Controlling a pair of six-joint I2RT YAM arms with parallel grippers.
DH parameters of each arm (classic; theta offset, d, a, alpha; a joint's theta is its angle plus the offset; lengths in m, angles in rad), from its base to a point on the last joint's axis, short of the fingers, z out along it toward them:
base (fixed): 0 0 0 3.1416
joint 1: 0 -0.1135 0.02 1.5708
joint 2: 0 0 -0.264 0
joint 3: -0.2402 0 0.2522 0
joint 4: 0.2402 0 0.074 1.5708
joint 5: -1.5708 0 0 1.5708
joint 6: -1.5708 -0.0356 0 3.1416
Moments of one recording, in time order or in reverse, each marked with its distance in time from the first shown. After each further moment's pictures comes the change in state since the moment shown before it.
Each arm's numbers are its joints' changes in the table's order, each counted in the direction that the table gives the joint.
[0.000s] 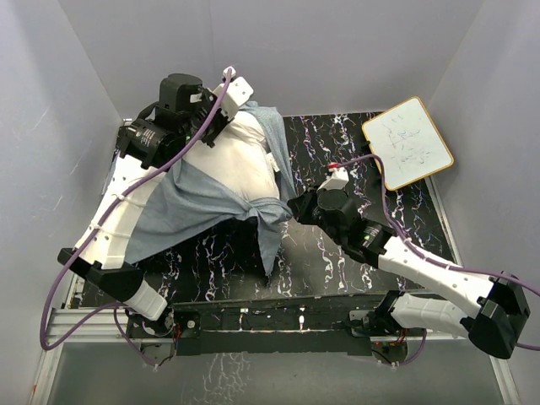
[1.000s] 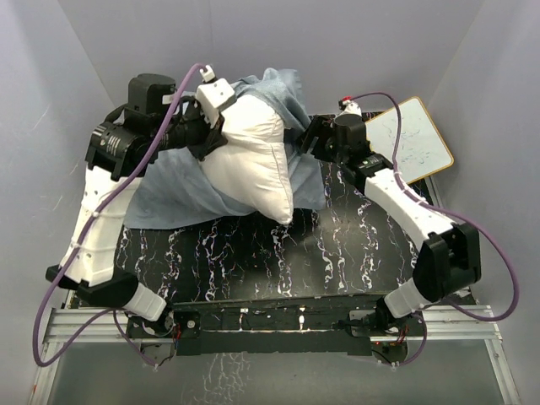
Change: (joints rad) left arm -0.032 -0.013 -0.175 0.219 -0.329 0.150; right arm 0.460 0.468 -0.483 0.046 0.318 0.117
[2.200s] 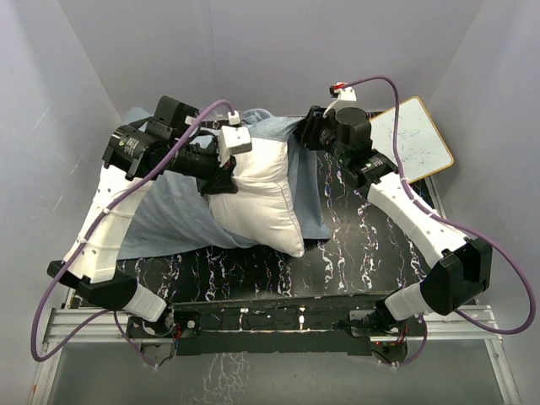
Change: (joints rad) left arm 0.044 -0.046 0.142 0.287 -0.301 -0.200; right arm -0.086 -0.103 -0.083 -0.065 -0.010 0.216
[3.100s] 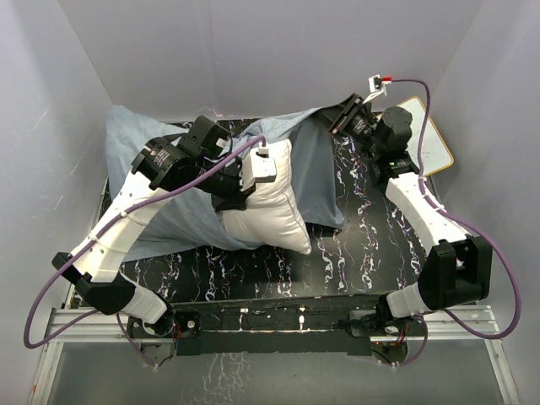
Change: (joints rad) left arm 0.194 -0.016 0.167 -0.039 0.192 -0.042; right arm 0.264 -0.001 0.149 -0.468 0.570 -0.459
